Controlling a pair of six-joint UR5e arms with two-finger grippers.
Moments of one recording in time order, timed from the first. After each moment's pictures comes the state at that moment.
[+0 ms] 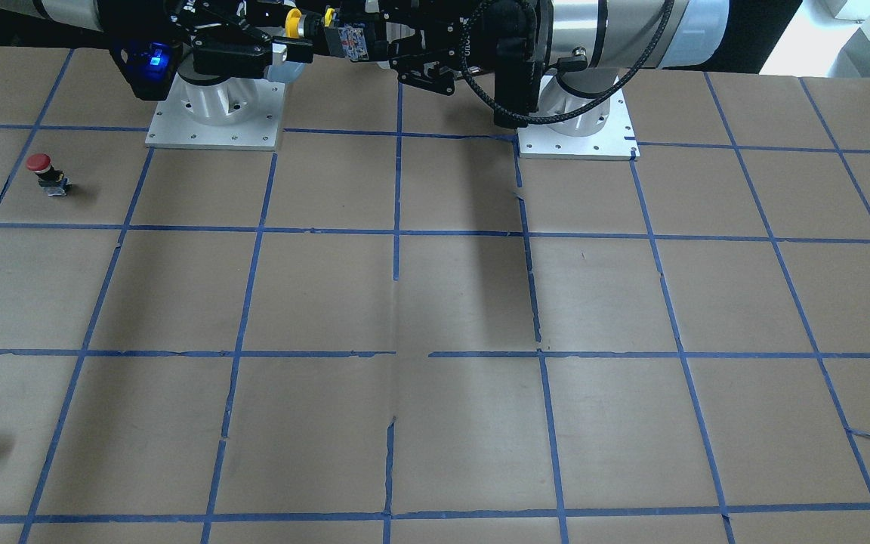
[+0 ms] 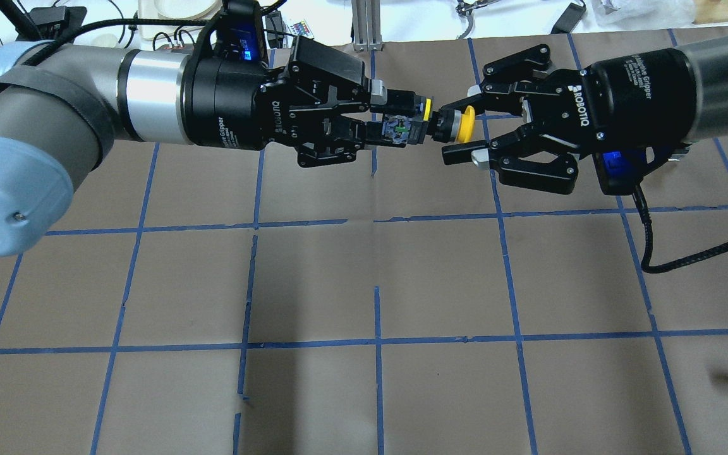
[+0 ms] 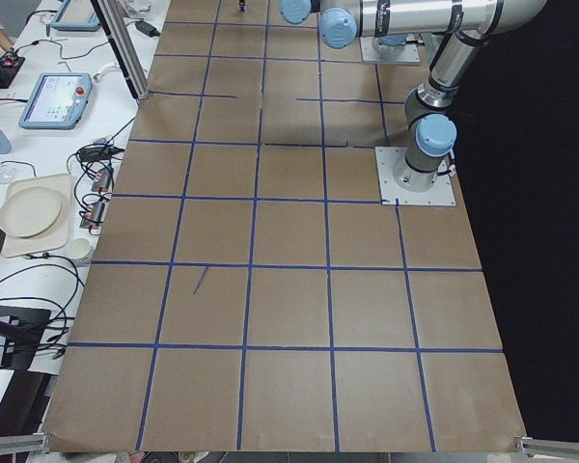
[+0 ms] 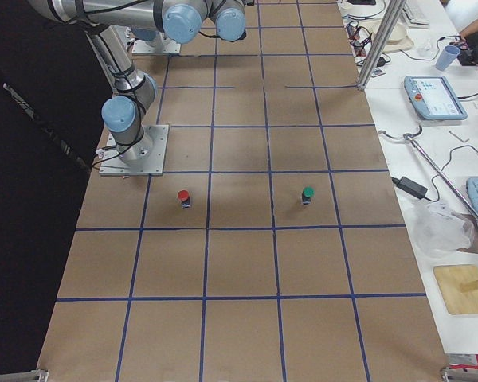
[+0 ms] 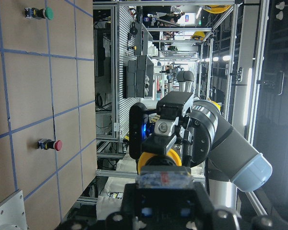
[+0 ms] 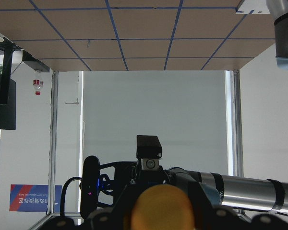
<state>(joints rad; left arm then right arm) -1.60 -1.47 -1.79 -1.78 0.14 0.29 1.31 -1.75 1.72 -0.73 -0.34 0.72</state>
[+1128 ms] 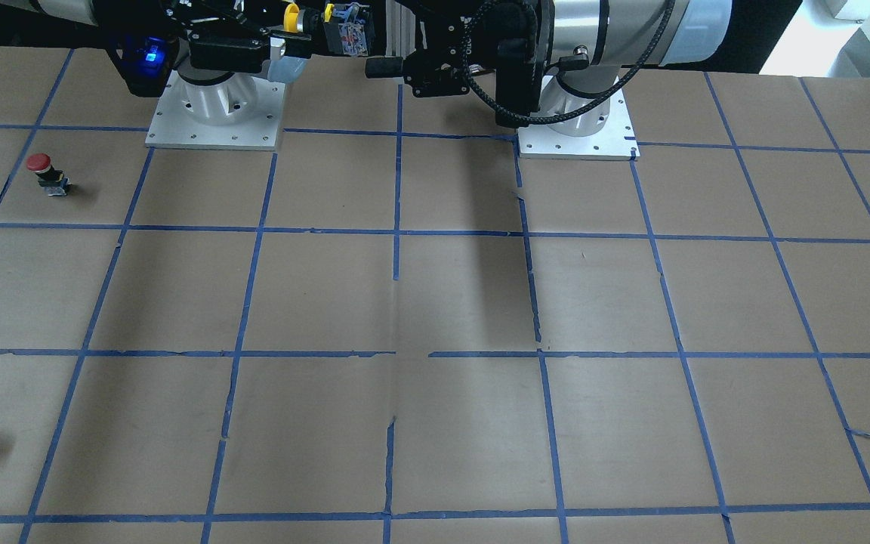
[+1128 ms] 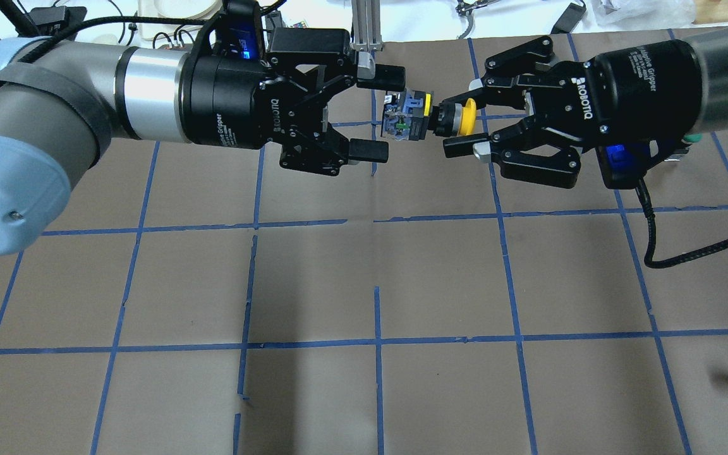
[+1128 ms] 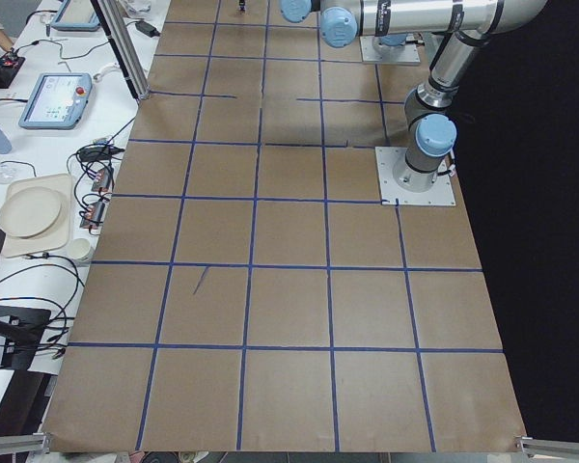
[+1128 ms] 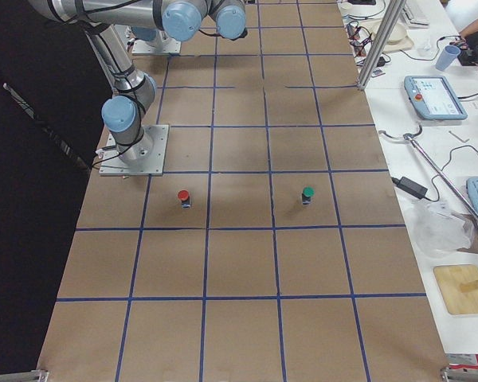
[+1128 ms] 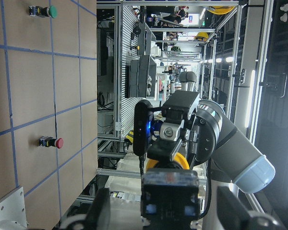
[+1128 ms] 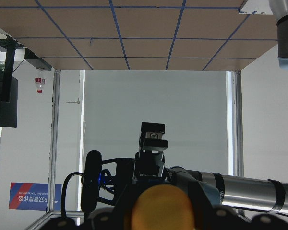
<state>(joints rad) -1.59 -1.47 -1.79 -1.78 0.16 0.25 1.31 -1.75 1.70 -0.74 -0.34 0.73</state>
